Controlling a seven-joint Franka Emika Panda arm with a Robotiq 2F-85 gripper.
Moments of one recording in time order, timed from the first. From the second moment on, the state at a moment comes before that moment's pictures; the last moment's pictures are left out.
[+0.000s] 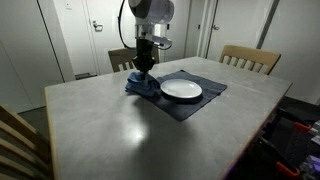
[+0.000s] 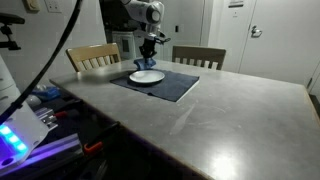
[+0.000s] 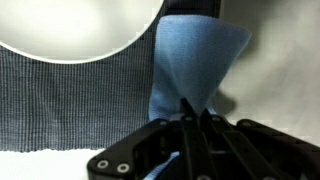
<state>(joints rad) 0.15 0.92 0.10 -1.26 0.15 2.00 -0.06</state>
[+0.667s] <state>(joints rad) 0.17 0.97 0.11 -1.24 0.12 2.08 -0.07</state>
